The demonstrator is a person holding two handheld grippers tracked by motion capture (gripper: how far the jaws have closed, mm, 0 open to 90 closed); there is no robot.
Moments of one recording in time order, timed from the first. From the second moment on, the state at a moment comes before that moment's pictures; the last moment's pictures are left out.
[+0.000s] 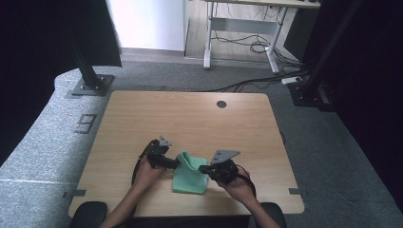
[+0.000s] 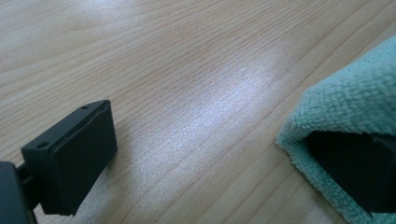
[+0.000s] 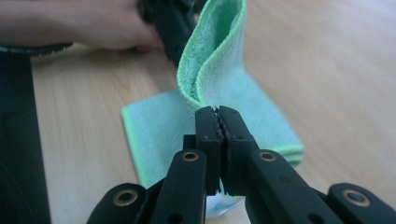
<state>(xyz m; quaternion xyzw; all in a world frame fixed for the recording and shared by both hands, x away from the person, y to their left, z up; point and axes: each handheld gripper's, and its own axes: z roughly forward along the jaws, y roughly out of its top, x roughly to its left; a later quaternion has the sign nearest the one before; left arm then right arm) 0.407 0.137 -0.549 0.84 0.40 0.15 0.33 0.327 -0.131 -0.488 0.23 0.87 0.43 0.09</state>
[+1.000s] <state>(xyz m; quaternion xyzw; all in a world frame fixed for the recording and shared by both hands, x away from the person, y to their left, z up) 0.394 0.141 -0.547 0.86 0.39 0.13 0.32 0.319 -0.125 -0.524 0.24 0.89 0.37 0.07</state>
